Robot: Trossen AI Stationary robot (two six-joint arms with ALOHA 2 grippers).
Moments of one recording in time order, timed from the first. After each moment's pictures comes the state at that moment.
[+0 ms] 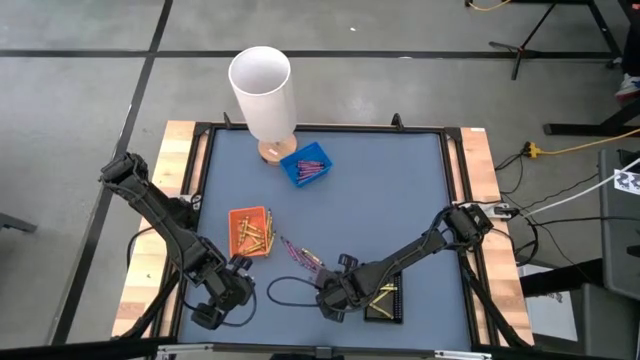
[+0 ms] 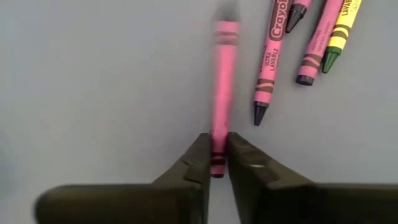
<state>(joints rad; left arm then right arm) -0.75 1.47 1.13 -0.84 0.11 -0.44 0.51 2.22 1.64 -0.71 0.19 0.75</state>
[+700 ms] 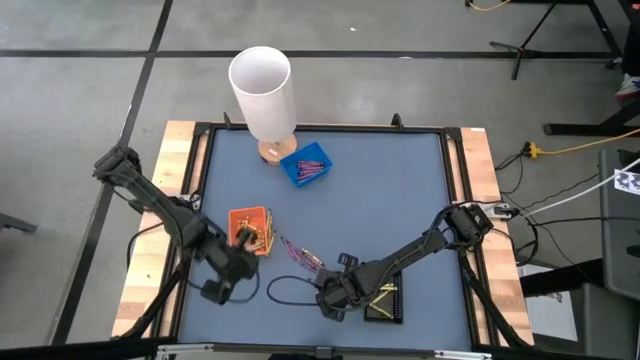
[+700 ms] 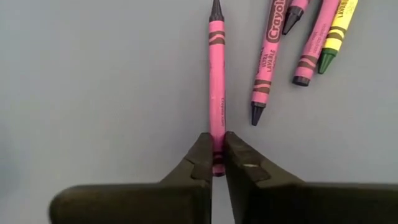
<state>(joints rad) -0.61 1.35 1.13 -0.94 -0.04 -0.28 0.51 2.20 1.64 -0.71 0.18 0.75</state>
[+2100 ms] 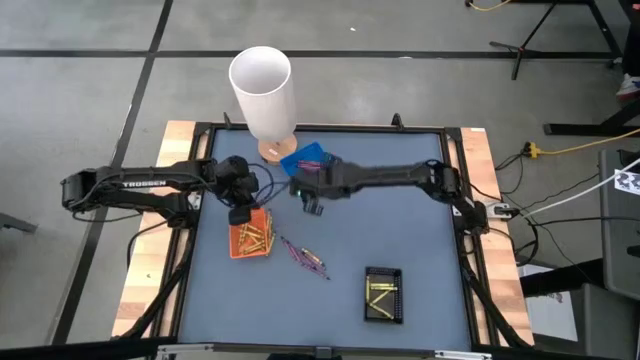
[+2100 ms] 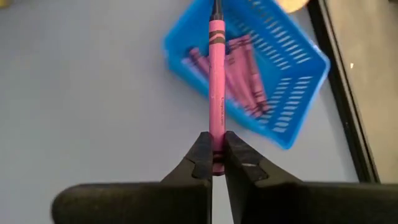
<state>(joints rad) 0.33 0.97 0.51 -0.53 0.25 -0.08 -0.04 2.19 1.96 -1.00 0.45 0.18</state>
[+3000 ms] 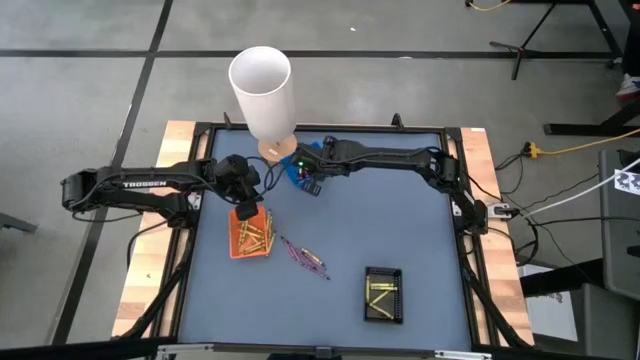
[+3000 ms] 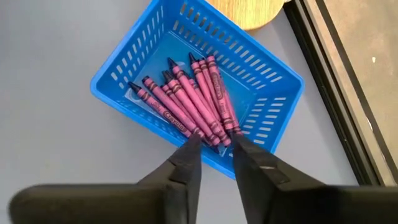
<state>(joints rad) 0.33 0.97 0.50 -0.45 0.12 -0.18 -0.18 2.19 1.96 -0.91 0.35 0.12</state>
